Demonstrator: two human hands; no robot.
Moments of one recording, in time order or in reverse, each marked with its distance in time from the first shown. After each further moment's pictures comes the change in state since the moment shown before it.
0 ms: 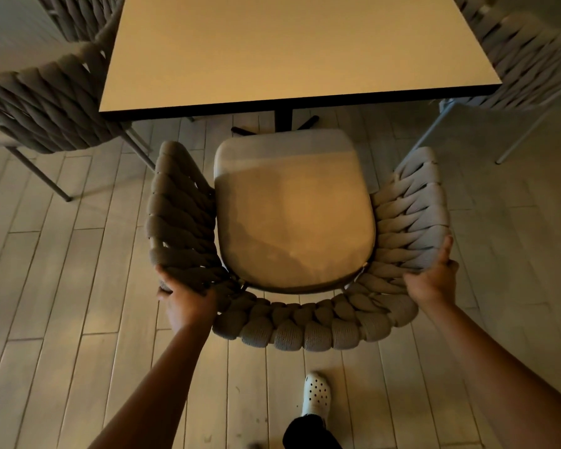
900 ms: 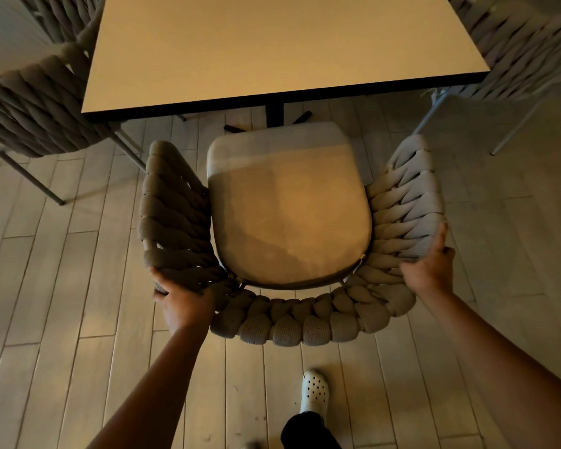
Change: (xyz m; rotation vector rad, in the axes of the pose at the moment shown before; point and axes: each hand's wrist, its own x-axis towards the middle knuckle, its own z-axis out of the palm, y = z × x) left_hand -0.005 0.002 0.017 0.009 0.023 -0.020; right_hand 0.019 0.005 -0.008 0.017 0.009 -0.033
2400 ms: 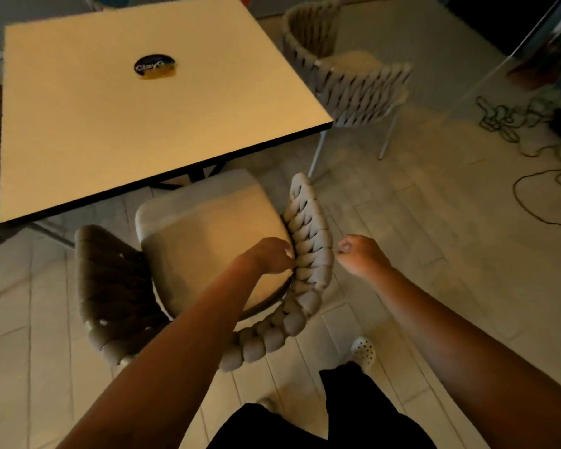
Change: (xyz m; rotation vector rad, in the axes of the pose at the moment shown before) left_hand -0.144 0.240 0.066 0.798 -0.981 0.914; right_hand -0.031 -0.042 -0.143 -0.114 -0.257 -0.019
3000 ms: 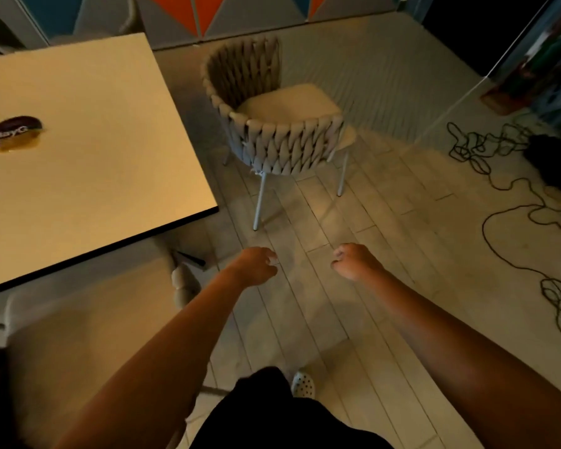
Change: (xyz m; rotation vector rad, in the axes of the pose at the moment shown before) left_hand 0.257 0.252 -0.075 -0.010 0.089 -0.018; right_hand 0.274 0.134 -0.247 -0.153 -0.058 -0.006
